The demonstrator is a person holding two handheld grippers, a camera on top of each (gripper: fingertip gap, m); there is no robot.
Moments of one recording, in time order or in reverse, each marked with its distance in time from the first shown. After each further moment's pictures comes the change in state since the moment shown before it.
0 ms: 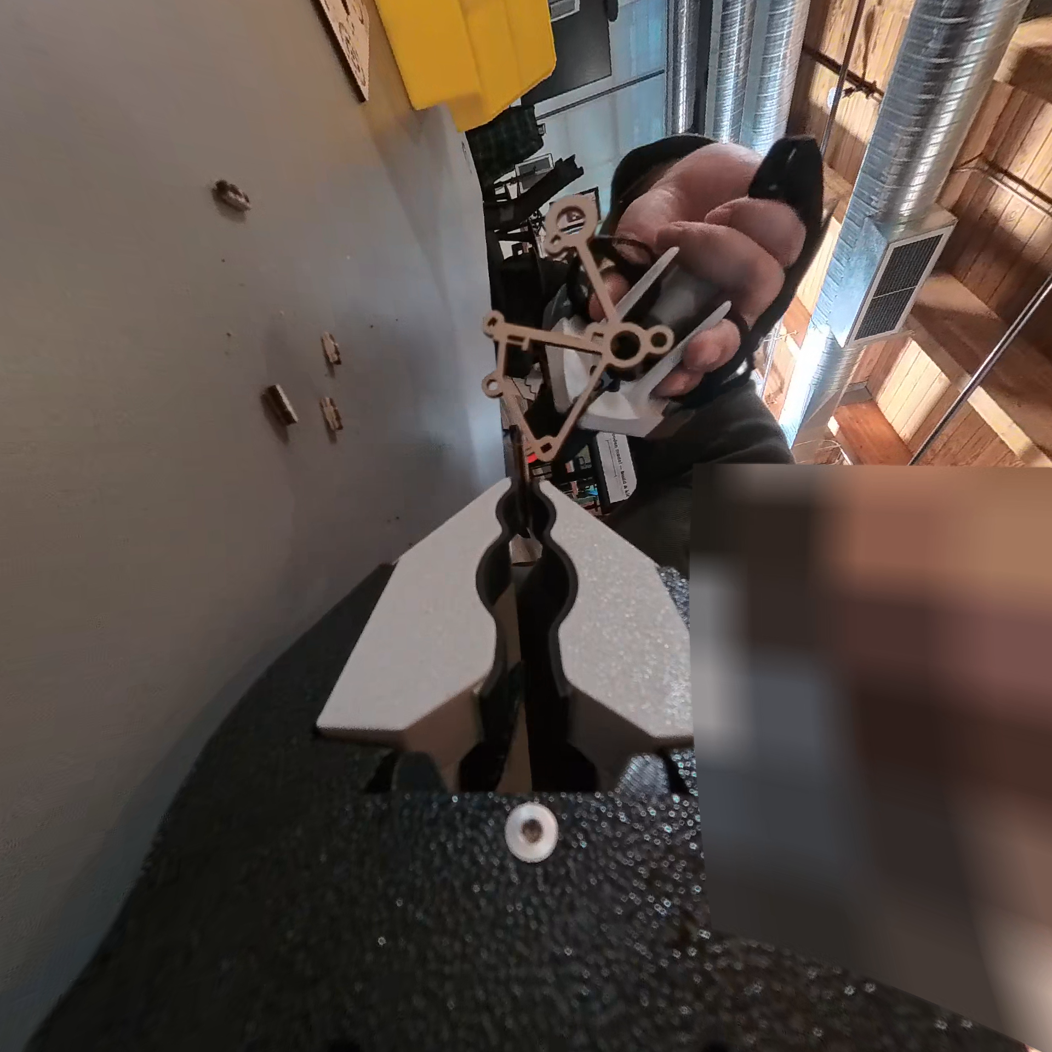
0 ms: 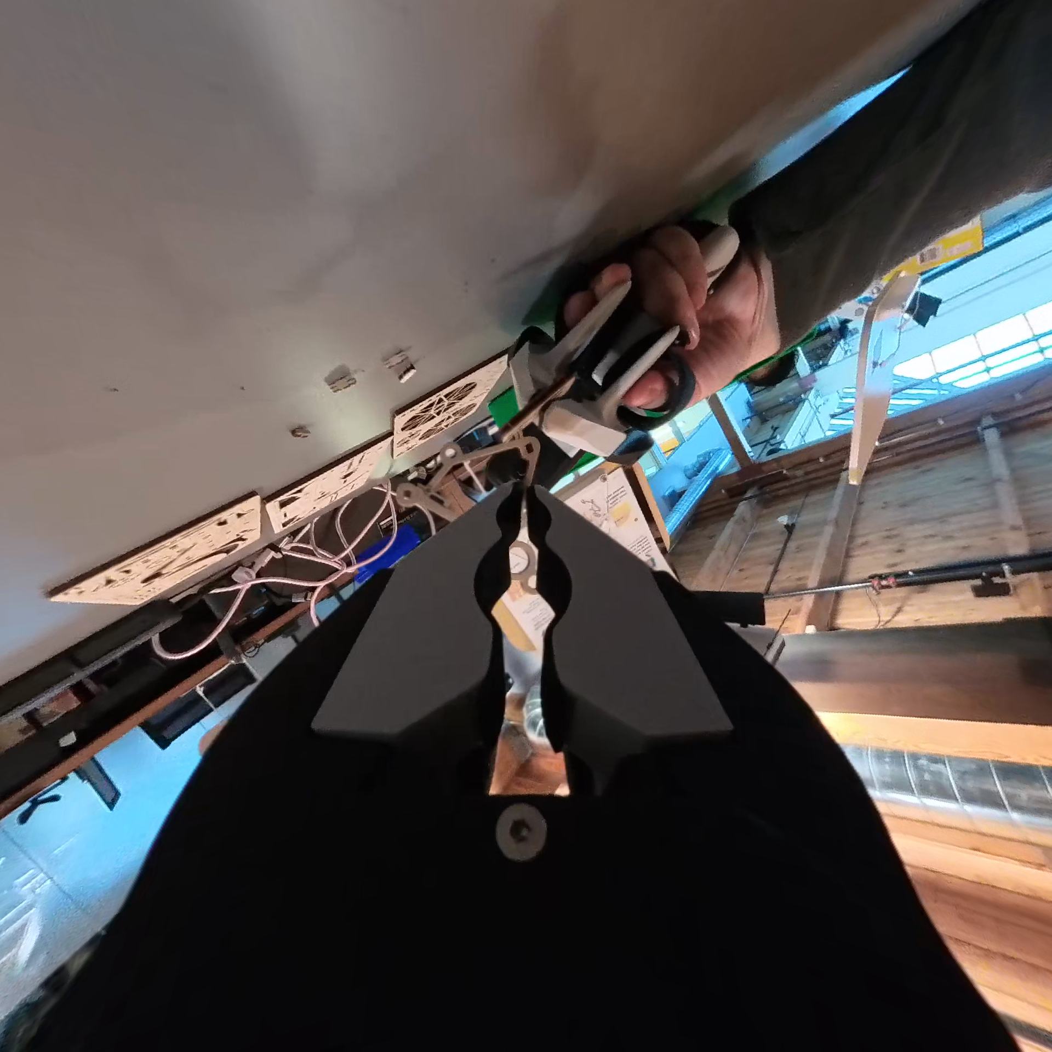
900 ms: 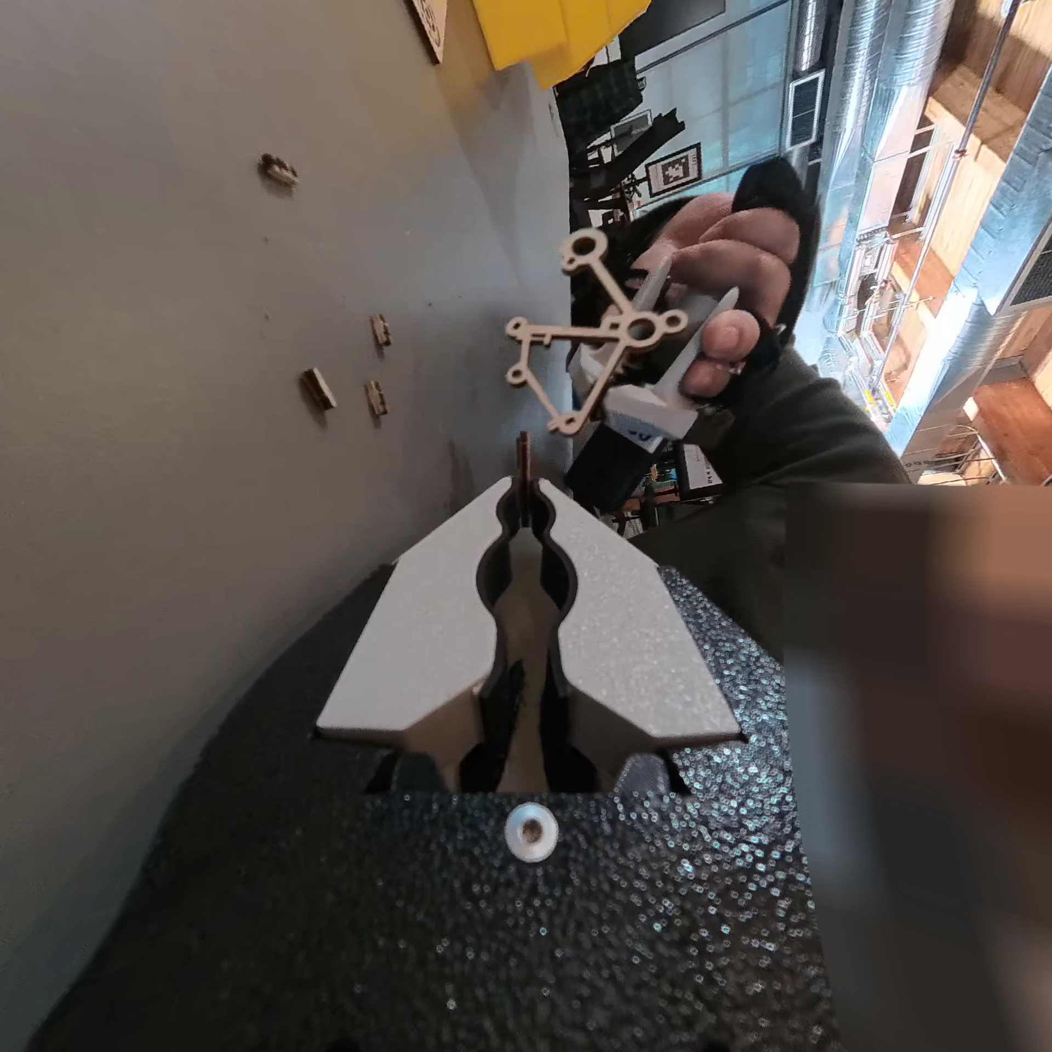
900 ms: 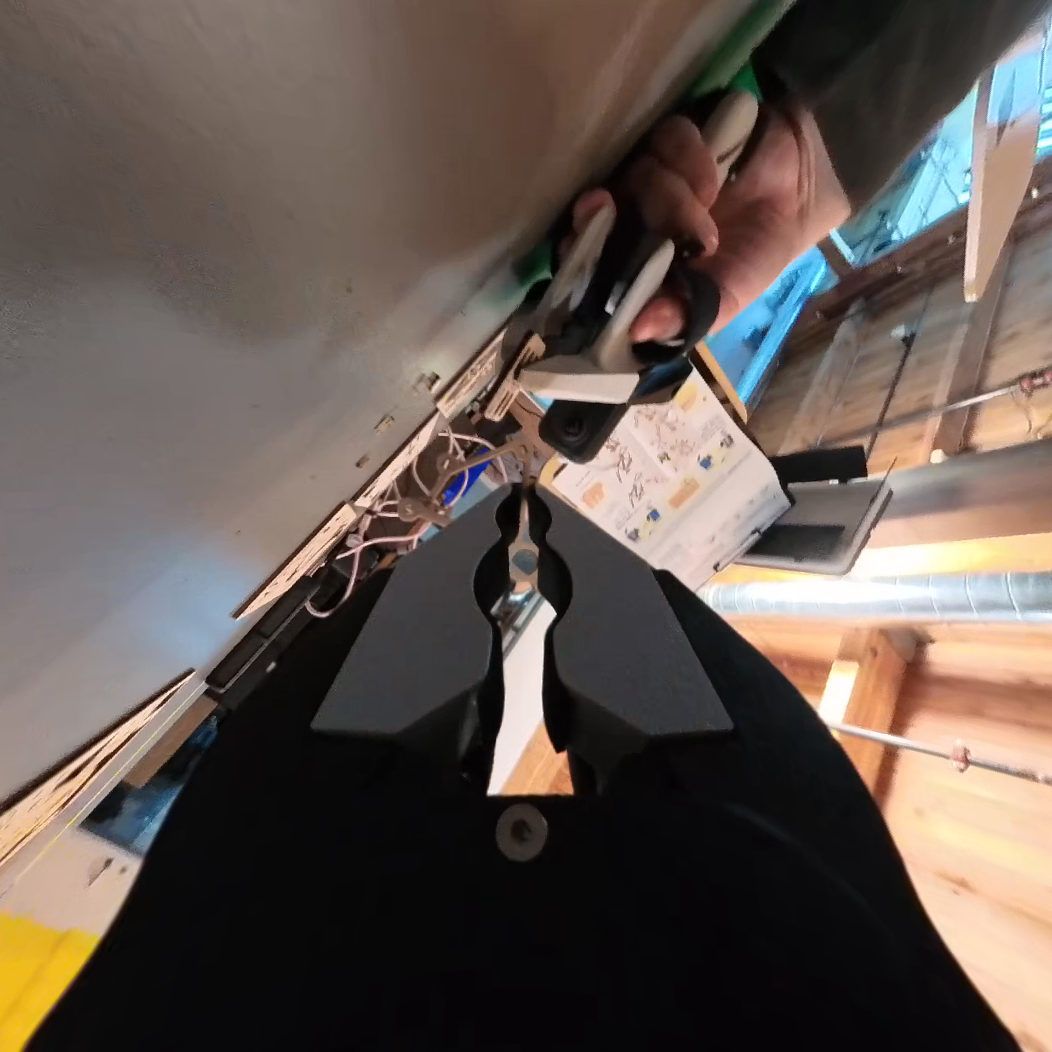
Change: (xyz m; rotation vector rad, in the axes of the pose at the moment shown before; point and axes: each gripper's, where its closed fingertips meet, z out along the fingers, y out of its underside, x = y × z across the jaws) left arm -0.019 0.008 0.006 -0.045 -0.169 0.048; right arm -0.010 -0.012 -0.012 -0.248 -0.038 0.274
